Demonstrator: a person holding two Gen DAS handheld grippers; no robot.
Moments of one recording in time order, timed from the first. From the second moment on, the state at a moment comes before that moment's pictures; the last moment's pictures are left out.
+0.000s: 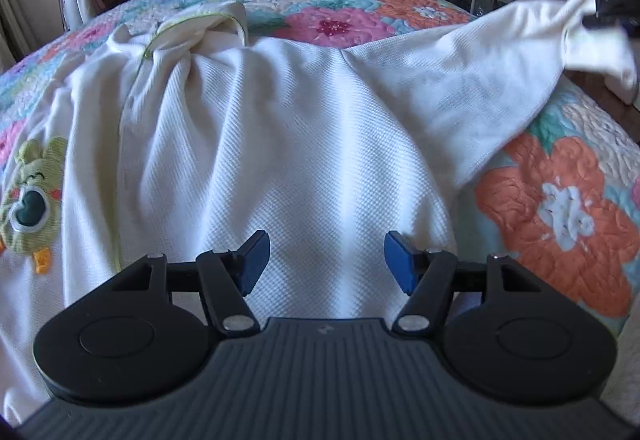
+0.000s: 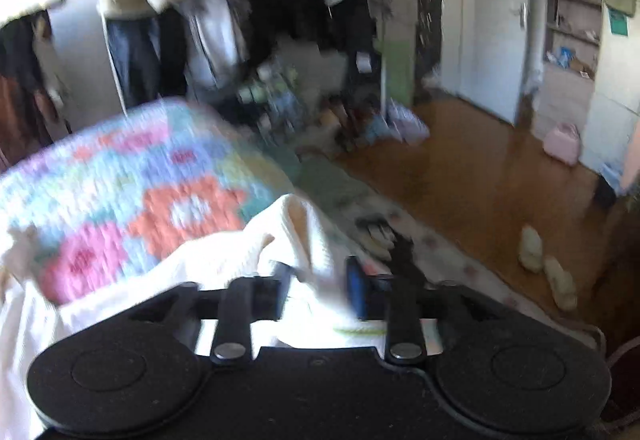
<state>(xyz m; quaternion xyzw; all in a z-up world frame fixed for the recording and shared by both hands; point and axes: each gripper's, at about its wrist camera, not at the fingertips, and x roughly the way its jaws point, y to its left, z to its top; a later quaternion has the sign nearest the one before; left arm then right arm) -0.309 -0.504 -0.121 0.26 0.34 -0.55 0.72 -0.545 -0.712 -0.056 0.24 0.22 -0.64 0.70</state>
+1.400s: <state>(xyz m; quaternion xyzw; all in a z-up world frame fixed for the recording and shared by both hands) -0.321 -0.539 -0.083 0.21 0.31 -0.52 0.76 -0.488 -0.668 -0.103 0.44 0.30 -0.38 0.76</state>
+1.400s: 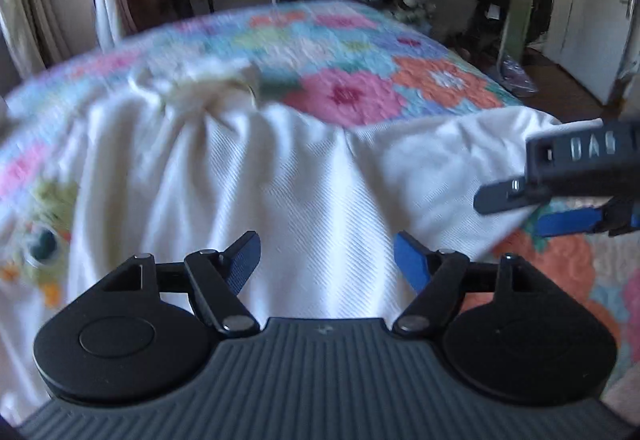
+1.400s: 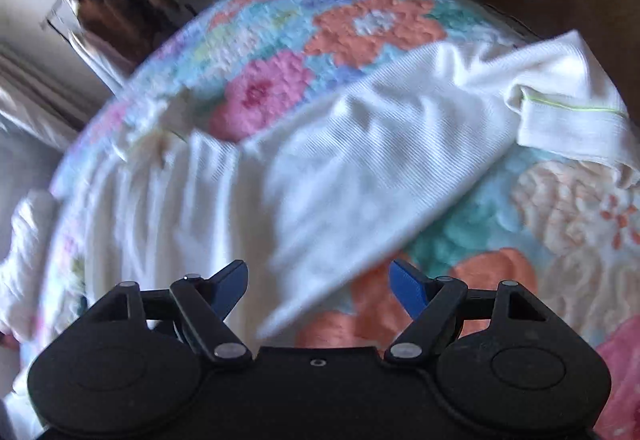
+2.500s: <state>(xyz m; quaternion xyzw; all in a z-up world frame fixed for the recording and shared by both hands) -0.297 -0.518 -0.097 0.23 0.34 -0.53 0.74 -0.514 -0.693 -0.124 0.42 0.26 -0.44 0.75</state>
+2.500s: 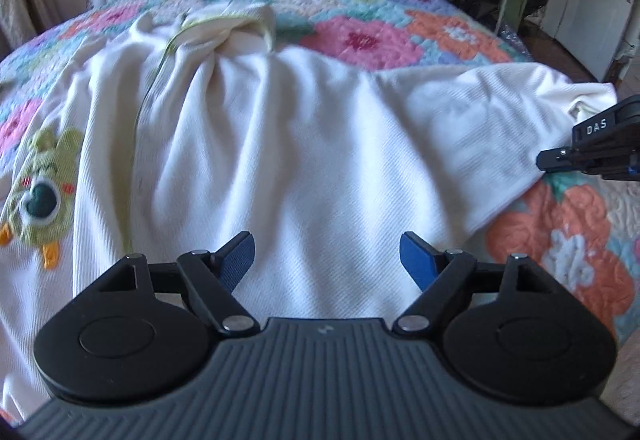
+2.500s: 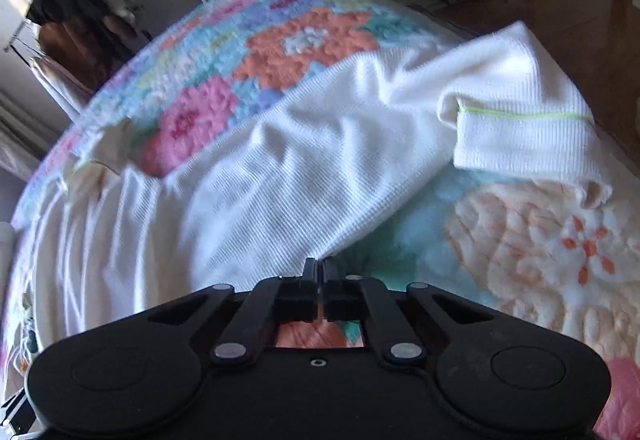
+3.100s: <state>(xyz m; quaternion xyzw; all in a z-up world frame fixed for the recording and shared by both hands) -0.311 -0.550 -0.106 0.26 0.31 -0.56 0.72 -0.514 -0.683 -0.085 0.26 0.21 -0.54 0.77</state>
